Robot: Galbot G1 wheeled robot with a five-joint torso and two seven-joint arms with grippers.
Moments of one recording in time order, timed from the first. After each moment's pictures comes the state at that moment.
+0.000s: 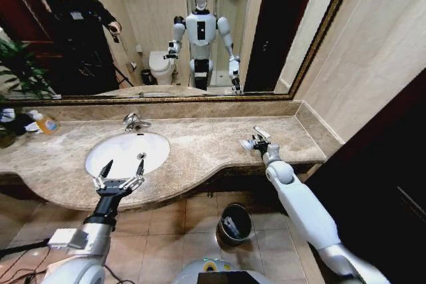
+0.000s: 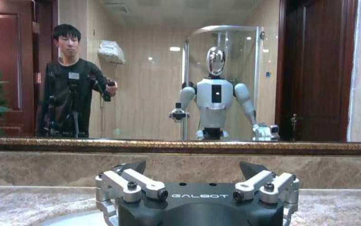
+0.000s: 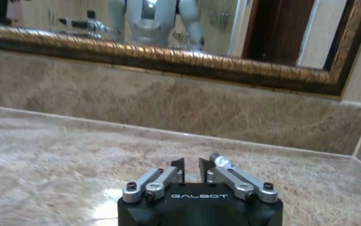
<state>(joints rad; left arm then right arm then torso) 1.84 -1.36 -0.82 -2.47 -0.37 0.04 0.05 -0.87 1.11 0.27 1.61 0.37 -0.26 0.18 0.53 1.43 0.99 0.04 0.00</state>
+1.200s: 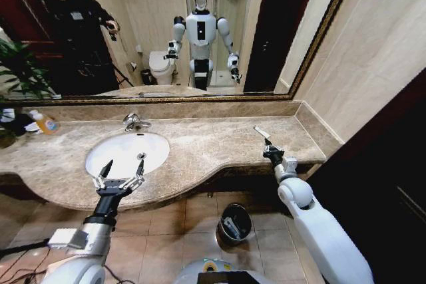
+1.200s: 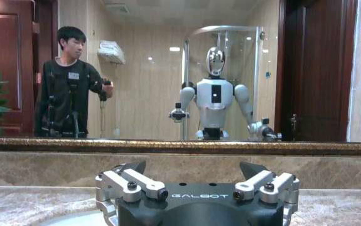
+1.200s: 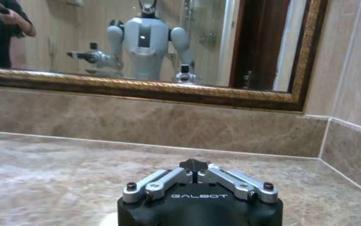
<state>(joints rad) 1.84 -1.36 -0.82 -2.47 -0.37 0.04 0.05 -1.19 1.12 0.41 1.97 0.36 -0.26 0.24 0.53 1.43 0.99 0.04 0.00</state>
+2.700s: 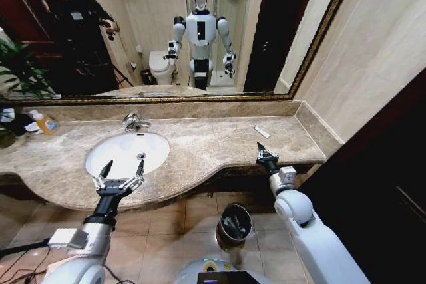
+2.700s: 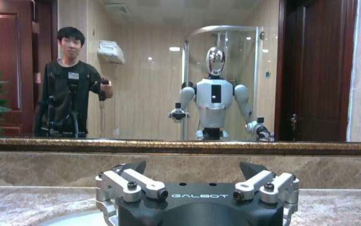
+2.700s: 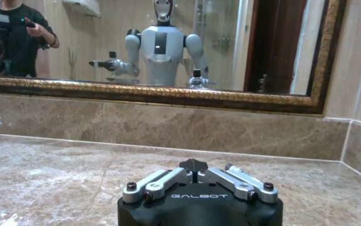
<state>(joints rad) 1.84 -1.36 -0.82 -2.47 -0.37 0.04 0.05 -1.24 1.15 0.40 2.02 0.33 -0.24 0.20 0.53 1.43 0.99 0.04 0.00</state>
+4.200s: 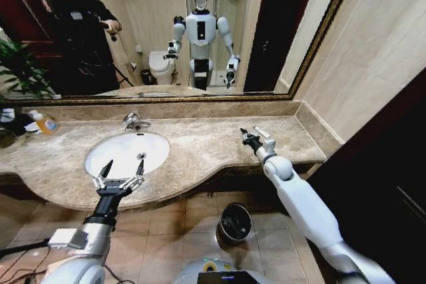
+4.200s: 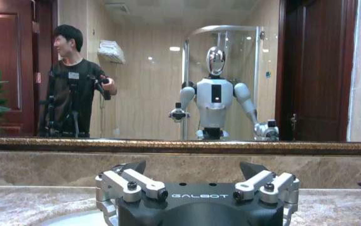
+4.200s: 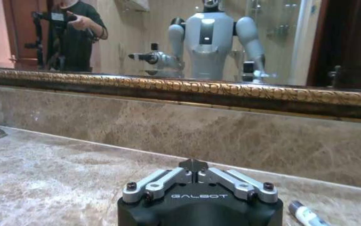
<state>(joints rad) 1.84 -1.36 -0.82 -2.47 -0.37 0.04 0.05 -0.74 1.11 0.22 1.55 0.45 -0.23 -0.06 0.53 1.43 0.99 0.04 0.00</state>
